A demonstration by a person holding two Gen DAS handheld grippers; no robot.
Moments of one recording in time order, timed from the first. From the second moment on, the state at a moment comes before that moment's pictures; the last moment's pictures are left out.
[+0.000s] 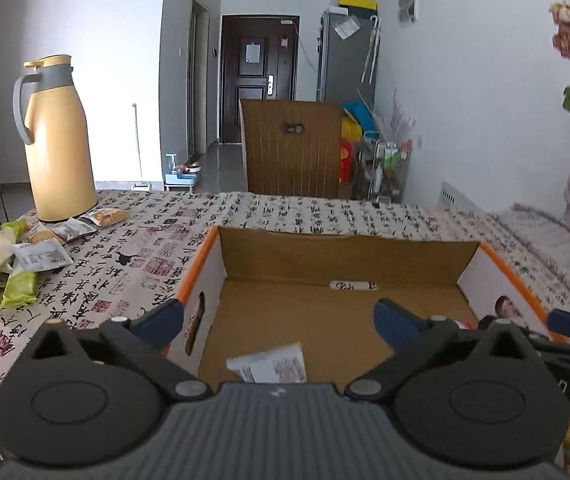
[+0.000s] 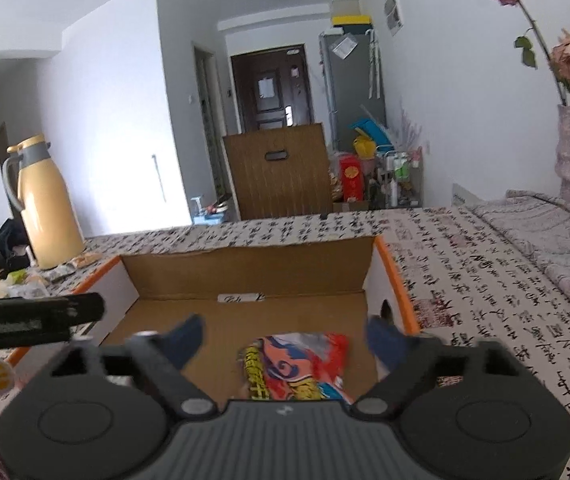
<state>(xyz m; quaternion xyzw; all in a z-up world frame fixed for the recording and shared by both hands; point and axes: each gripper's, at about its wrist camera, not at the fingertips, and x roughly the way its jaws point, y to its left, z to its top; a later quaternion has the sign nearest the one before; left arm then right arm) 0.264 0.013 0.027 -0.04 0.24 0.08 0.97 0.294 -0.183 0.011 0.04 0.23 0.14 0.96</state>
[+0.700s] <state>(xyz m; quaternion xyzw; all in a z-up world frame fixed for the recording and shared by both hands) 0.232 0.008 0.069 -0.05 0.20 0.09 0.97 0.273 -0.189 0.046 0.03 0.20 0.13 0.97</state>
